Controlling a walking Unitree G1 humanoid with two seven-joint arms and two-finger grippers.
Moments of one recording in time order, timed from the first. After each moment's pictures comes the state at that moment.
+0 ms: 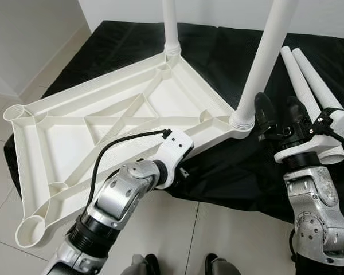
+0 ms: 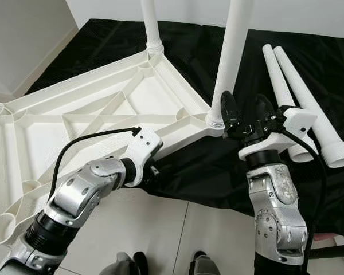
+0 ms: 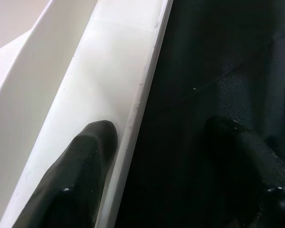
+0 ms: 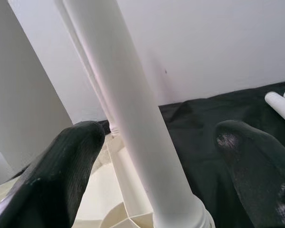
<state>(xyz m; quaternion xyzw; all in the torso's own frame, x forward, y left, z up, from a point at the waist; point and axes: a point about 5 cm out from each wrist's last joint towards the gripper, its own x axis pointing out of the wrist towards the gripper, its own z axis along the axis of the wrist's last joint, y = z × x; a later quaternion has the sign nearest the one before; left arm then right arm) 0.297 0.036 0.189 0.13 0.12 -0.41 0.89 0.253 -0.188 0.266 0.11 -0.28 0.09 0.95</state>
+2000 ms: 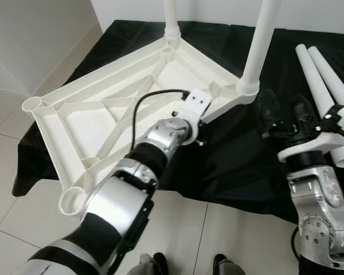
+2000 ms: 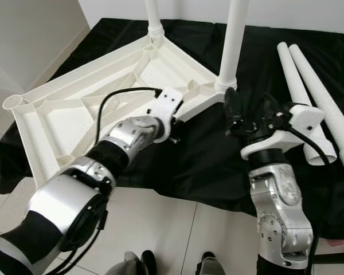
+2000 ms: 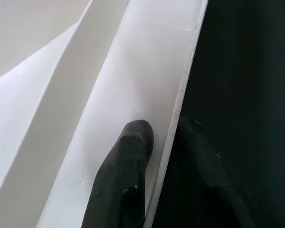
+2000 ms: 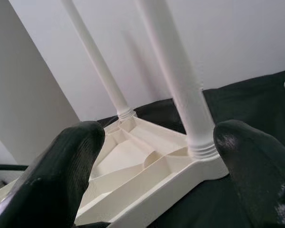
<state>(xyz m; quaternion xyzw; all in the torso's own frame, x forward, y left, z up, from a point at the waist) 0.382 -0.033 0.232 0.10 0.11 -0.33 0.93 0.248 -0.184 0.270 0.12 -0.27 0.08 0.95</state>
